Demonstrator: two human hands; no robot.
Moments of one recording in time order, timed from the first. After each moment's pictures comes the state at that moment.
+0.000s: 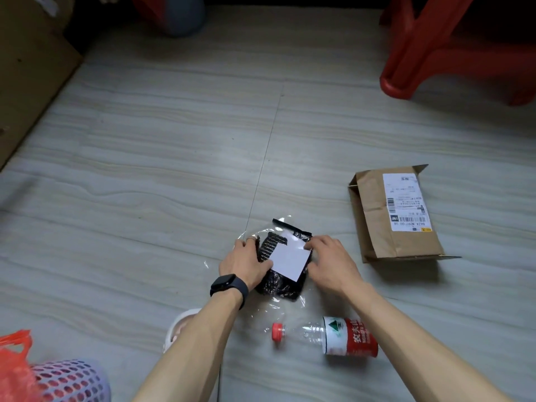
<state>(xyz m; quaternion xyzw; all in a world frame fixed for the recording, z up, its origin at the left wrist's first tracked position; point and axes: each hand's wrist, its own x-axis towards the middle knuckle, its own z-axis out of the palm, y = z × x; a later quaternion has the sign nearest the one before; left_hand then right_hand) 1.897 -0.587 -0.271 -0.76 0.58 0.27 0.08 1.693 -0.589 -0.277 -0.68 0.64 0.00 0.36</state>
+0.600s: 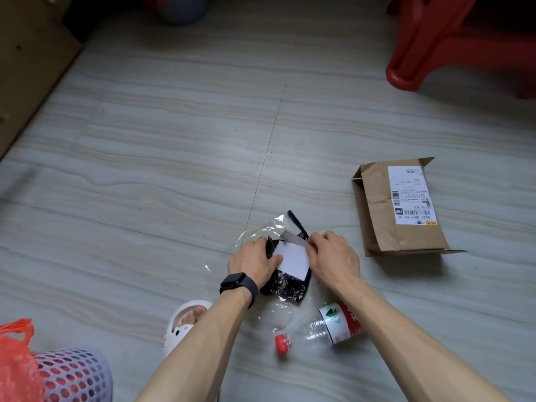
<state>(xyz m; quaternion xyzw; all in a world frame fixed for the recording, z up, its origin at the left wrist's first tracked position) 1.886 -0.576 -0.280 -0.75 0.59 0.28 0.08 1.704 -0.581 -0.293 -0.68 0.70 -0.01 0.24</state>
